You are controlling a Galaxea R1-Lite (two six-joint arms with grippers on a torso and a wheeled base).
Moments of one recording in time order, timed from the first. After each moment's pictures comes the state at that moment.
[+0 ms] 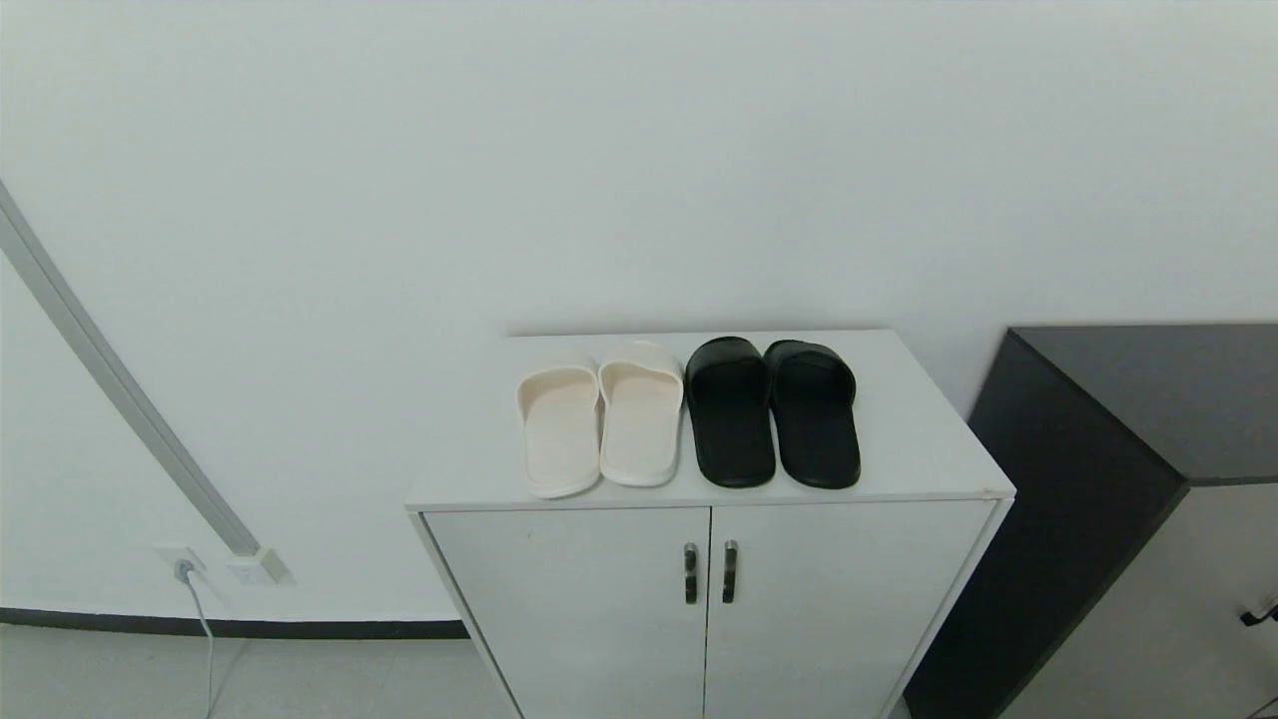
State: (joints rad) left arm 0.00 0.00 0.00 0.00 0.04 -0.01; right arm 0.00 0.00 0.00 0.00 0.02 0.01
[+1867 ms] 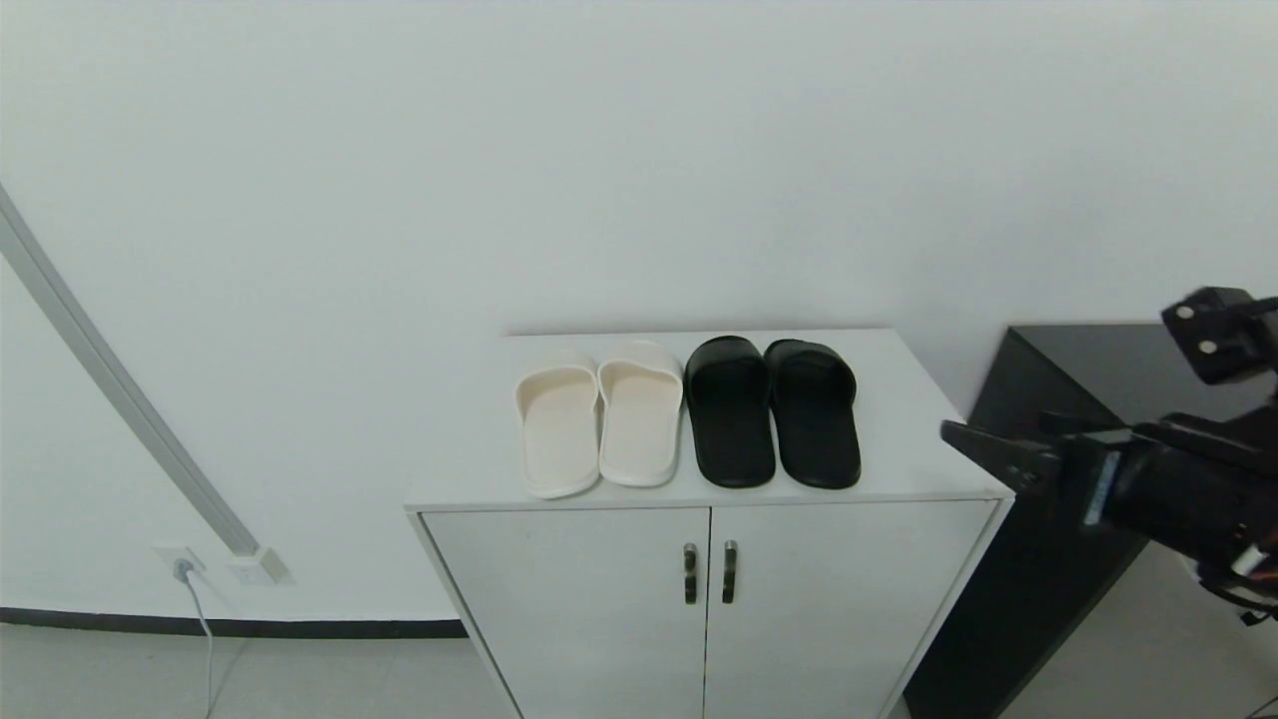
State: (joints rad) left arm 0.00 0.00 0.00 0.00 0.04 0.00; right arm 0.55 1.30 -0.61 -0.52 -0.19 0.20
